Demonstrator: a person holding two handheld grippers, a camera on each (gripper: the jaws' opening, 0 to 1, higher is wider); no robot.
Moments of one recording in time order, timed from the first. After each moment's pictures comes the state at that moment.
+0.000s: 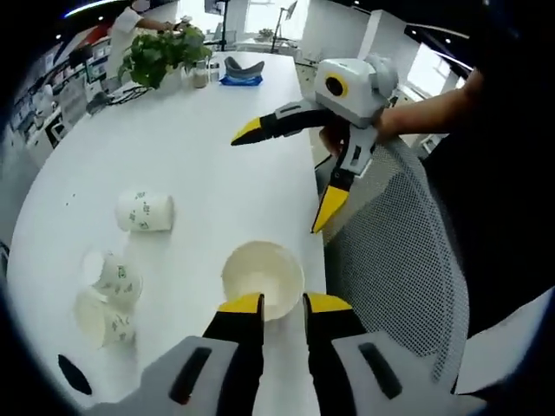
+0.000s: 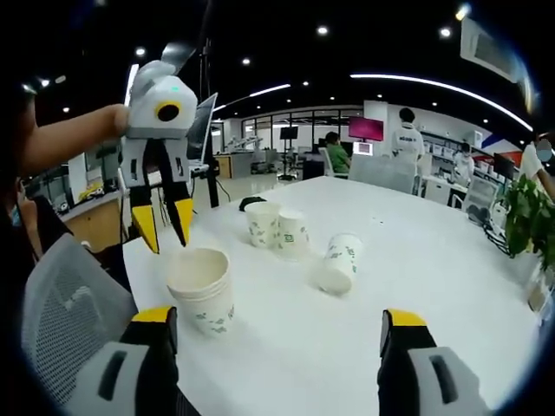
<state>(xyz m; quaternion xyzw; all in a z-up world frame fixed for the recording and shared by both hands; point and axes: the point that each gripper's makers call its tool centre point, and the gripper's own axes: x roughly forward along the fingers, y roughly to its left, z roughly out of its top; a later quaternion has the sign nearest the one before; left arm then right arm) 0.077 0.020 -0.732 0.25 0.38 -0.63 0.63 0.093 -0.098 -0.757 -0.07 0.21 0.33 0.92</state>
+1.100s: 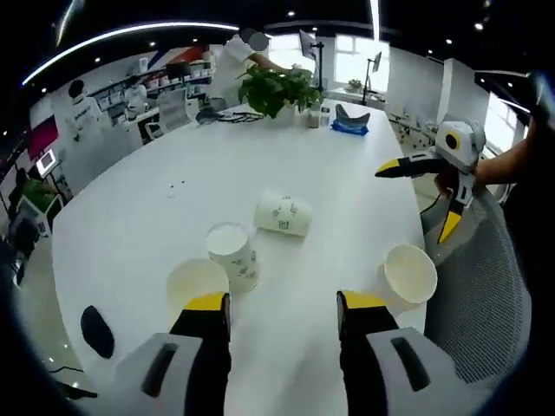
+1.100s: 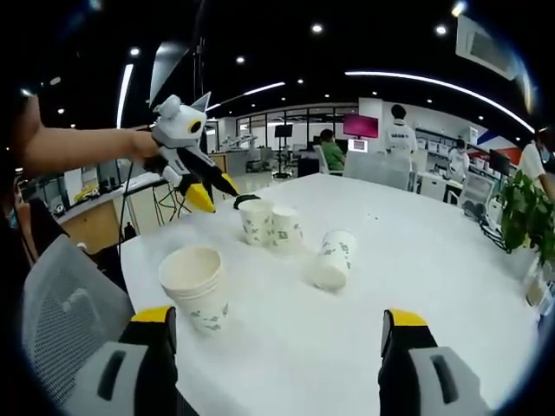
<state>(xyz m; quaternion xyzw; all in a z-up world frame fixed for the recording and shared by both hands) 0.203 0.066 -0.727 0.15 0.29 -0.48 0.82 0.094 -0.103 -0.759 -0.07 0.22 0.32 0.92</state>
